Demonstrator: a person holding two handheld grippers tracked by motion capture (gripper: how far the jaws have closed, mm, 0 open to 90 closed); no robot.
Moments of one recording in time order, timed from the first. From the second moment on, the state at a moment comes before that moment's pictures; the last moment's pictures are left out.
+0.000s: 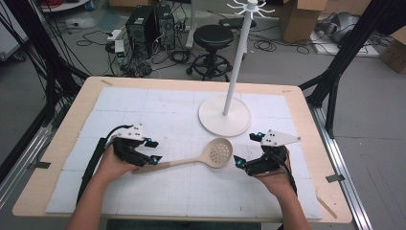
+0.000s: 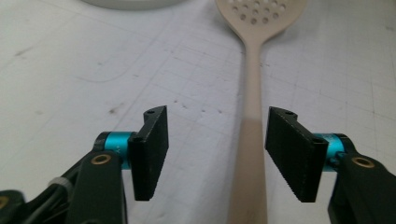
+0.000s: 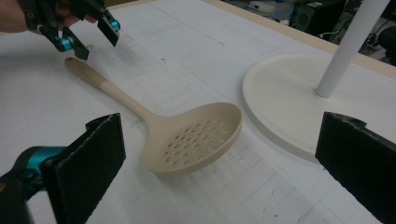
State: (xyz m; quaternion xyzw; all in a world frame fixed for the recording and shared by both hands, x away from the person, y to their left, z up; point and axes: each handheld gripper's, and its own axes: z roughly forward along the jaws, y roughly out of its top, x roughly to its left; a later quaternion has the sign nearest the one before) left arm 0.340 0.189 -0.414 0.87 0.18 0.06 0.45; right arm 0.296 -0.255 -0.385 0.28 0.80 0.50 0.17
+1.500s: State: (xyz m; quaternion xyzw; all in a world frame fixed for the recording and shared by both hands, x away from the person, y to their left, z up) left arm 0.322 0.260 -0.387 0.73 0.19 0.13 0.65; right arm 0.298 -0.258 -0.374 0.28 0.79 0.51 0.17
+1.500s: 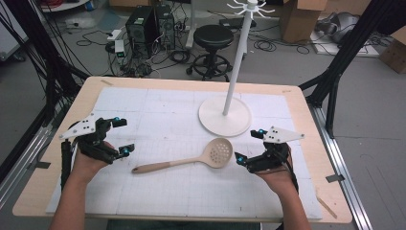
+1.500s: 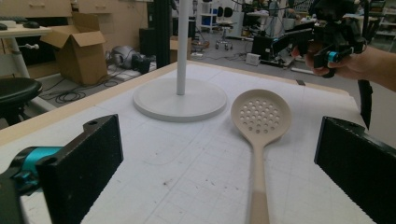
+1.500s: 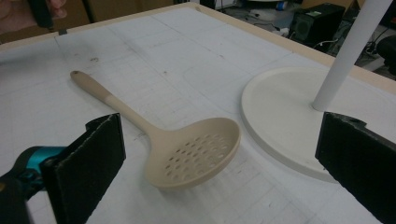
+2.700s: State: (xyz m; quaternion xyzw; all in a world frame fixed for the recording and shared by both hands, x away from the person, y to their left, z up) left arm 0.318 0.269 -0.382 0.75 0.20 0.16 0.61; right arm 0.329 -0.178 -0.368 0.21 0.85 0.47 0.12
